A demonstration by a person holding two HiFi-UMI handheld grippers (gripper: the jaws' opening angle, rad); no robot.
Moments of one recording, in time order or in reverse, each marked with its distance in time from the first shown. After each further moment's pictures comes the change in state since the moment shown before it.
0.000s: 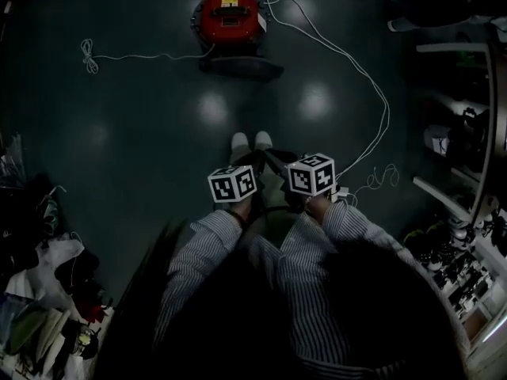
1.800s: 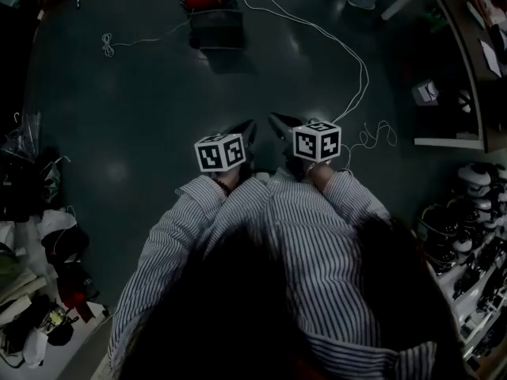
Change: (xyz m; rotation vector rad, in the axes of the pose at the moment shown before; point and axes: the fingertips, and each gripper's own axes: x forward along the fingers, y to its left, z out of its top) left arm -0.147 -0.173 -0.332 0.349 -0.188 -0.043; right arm -0.274 0.069 -0.299 -0.170 -0.370 -0.003
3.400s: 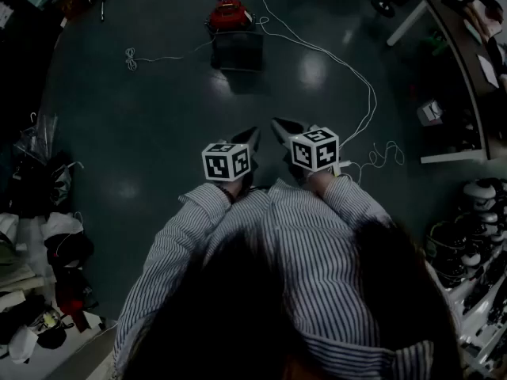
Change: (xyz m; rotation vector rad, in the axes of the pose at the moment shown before) left arm -0.091 0.011 0.011 0.196 -0.106 0.013; right arm 0.012 0.095 0.000 -0.238 -0.083 -0.019
